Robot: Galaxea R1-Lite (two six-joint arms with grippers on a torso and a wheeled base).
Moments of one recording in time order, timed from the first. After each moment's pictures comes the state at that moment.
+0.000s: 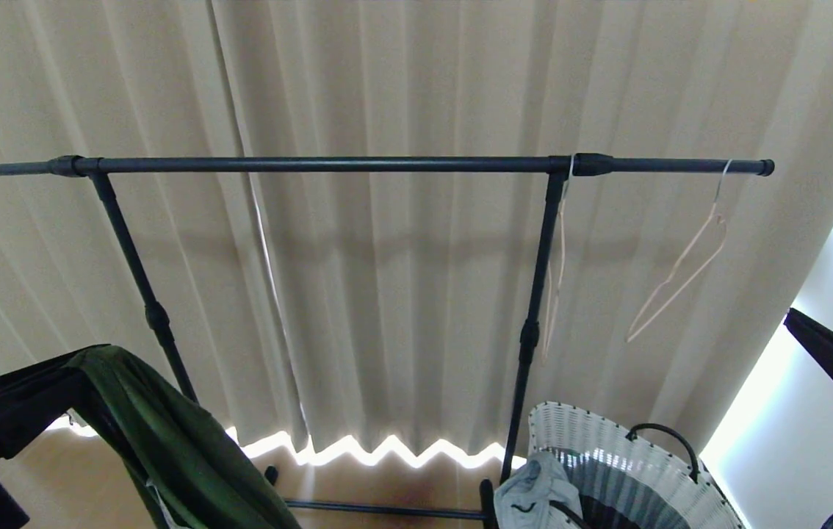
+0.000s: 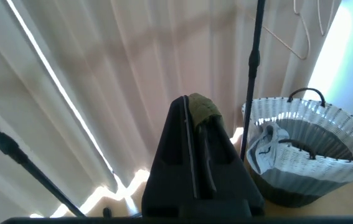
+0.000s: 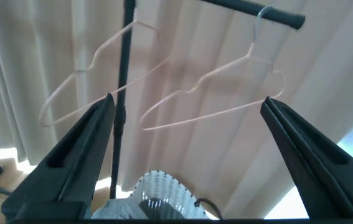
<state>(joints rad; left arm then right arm) -0.35 0.86 -0.42 -0.36 -0.10 0.13 0.15 0.96 -0.33 -0.64 -0.01 -0.17</state>
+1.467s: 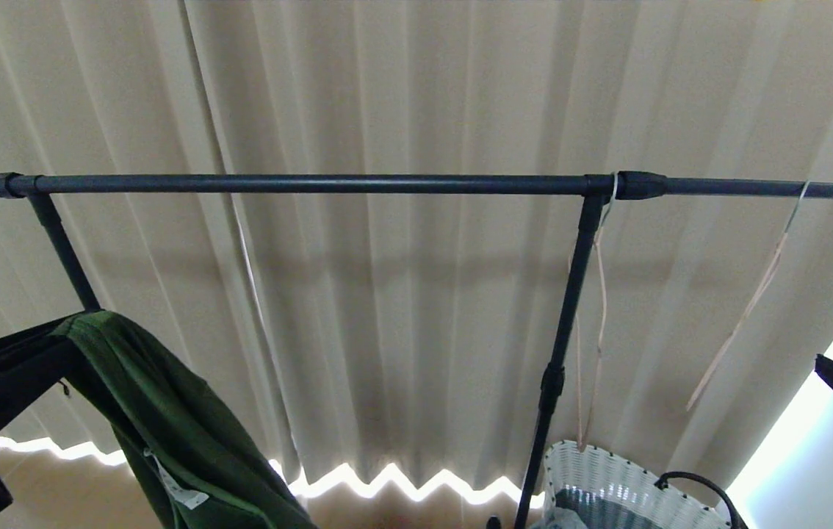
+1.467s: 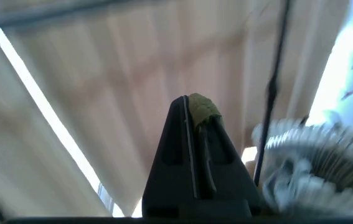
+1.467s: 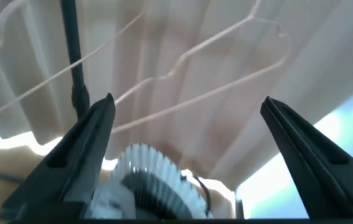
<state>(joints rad) -0.36 0.89 -0.44 -0.46 -0.17 0.13 0.05 0.88 -0.47 -0.19 -0.05 -0.17</state>
